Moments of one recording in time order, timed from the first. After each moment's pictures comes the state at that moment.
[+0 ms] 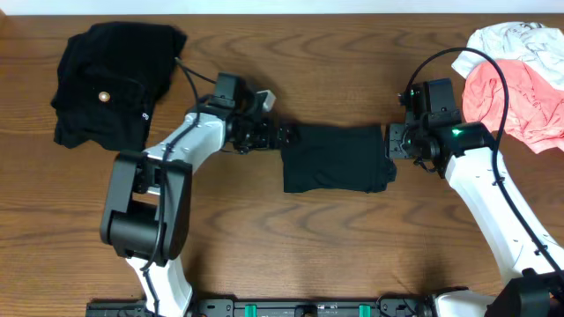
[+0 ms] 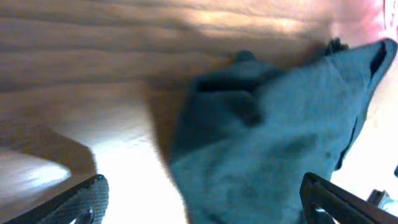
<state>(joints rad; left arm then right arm) -0.27 1.96 1.20 -0.44 0.63 -0.23 0.18 1.47 1.10 -0.75 0.02 0.20</state>
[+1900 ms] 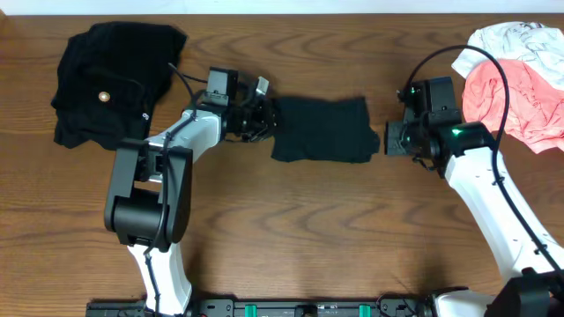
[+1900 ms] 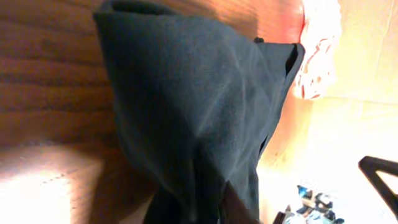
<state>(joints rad) -0.21 2.04 1.22 -0.20 0.86 -0.55 0.18 1.48 1.10 -0.68 -0.03 0.20</state>
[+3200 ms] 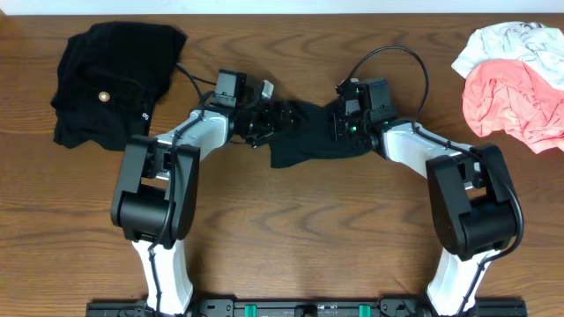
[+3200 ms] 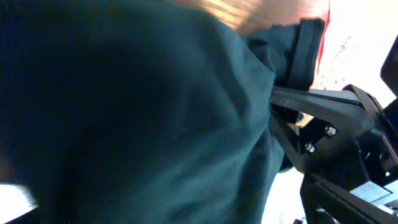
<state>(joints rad) -0.25 2.07 1.23 -0.21 0.78 -0.55 0.30 2.00 1.10 -0.01 -0.30 0.19</state>
